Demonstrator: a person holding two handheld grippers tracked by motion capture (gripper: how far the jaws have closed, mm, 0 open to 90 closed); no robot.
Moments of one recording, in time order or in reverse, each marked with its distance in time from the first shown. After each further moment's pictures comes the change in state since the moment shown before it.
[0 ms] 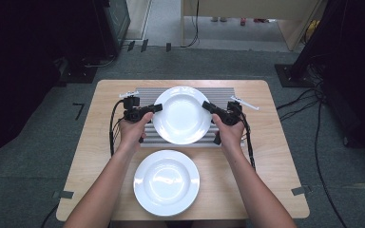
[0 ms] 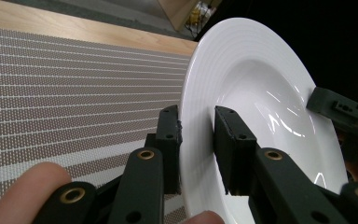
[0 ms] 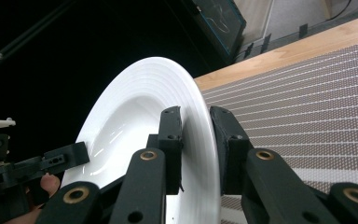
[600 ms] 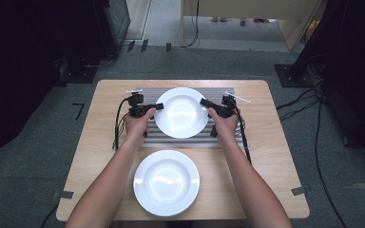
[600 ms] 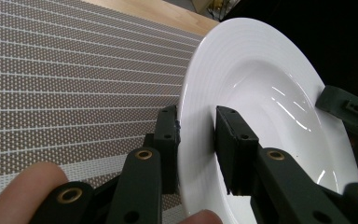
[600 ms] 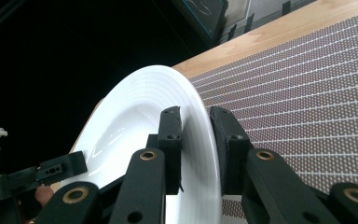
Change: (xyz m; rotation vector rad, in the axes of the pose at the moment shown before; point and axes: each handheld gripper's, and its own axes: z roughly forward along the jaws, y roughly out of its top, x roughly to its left) left arm 0.035 0.002 0.043 0.076 0.065 -0.106; right arm -0.032 0.005 0.048 0.068 -0.069 0.058
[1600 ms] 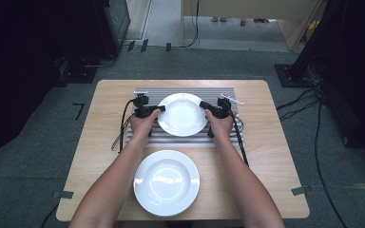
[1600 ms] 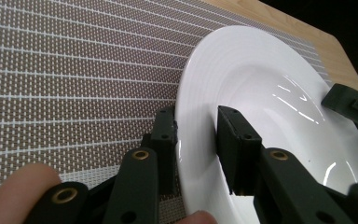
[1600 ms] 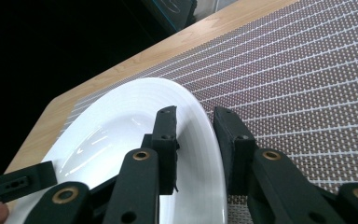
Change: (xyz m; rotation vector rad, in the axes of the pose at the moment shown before) left arm 0.008 -0.006 0.032 0.049 0.106 -0.015; right arm -0.025 -0.014 0.033 -0.010 -0.127 -0.018
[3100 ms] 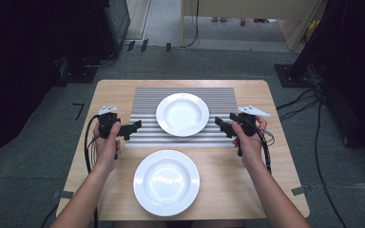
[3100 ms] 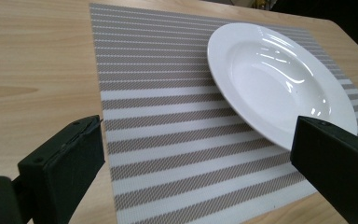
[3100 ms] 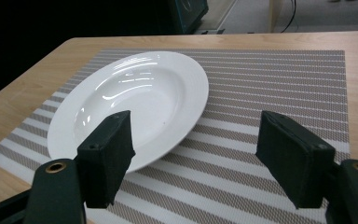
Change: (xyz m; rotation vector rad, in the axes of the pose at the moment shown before) left arm 0.011 -0.052 -0.149 -0.127 0.117 0.192; right arm 0.027 -0.003 -0.149 0.022 -0.030 -0.412
